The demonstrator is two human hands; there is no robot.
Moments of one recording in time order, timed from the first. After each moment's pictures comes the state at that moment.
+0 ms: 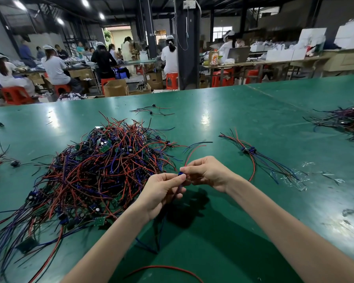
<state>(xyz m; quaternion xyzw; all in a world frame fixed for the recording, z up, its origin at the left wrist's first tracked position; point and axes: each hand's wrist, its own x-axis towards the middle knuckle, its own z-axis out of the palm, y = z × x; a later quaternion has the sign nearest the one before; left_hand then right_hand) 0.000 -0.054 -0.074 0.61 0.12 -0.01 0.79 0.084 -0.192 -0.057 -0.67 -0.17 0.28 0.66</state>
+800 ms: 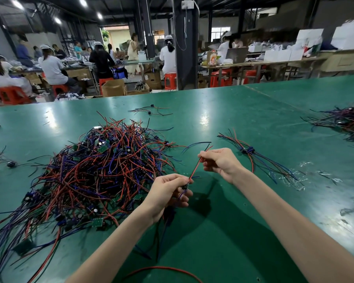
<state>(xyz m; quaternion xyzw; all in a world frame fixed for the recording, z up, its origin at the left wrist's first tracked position) -0.003 -0.066 -0.074 0.65 0.10 -0.02 0.75 0.118 -0.211 -0.061 -0.65 -0.06 0.16 0.74</state>
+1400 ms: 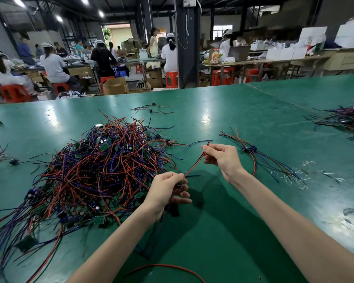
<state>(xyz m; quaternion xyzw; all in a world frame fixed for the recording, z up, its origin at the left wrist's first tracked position) 0.000 -0.065 -0.077 0.64 0.13 0.02 0.76 0.128 -0.206 -0.077 -0.63 -0.09 0.04 0.77</state>
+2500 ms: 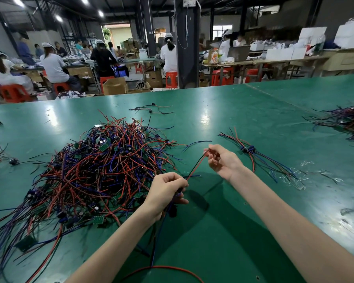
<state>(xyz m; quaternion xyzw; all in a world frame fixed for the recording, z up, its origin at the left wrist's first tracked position) 0.002 -0.067 -0.082 0.69 0.11 0.05 0.71 0.126 -0.209 -0.064 -0.47 0.08 0.18 0.86</state>
